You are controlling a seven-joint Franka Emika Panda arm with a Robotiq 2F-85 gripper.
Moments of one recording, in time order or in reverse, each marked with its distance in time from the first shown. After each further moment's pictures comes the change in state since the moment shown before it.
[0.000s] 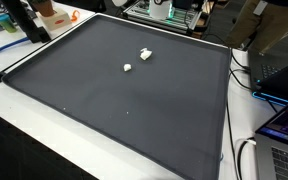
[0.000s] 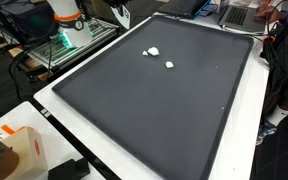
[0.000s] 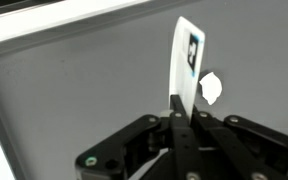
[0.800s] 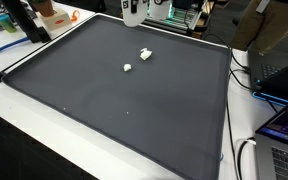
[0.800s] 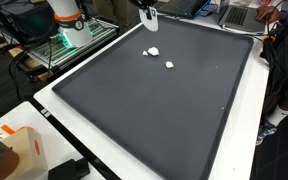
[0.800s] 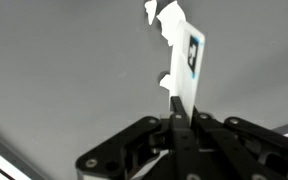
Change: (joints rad) arm 0.074 -0.177 0.205 -0.398 -0.037 0.773 0.303
